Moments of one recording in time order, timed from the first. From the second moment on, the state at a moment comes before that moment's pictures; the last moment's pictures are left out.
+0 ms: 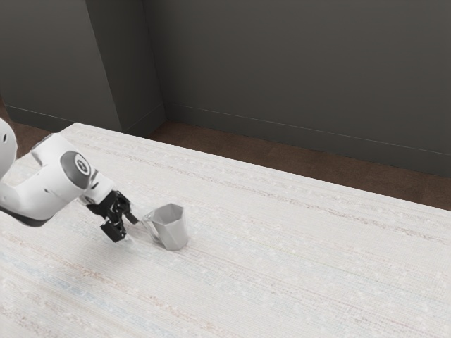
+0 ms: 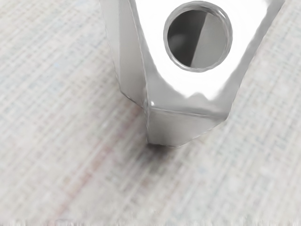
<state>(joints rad) 0.37 0.23 -0.11 -2.28 -0.72 2.46 1.81</state>
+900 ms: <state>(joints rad) 0.34 -0.07 -0.09 -1.84 -0.02 1.82 1.02</state>
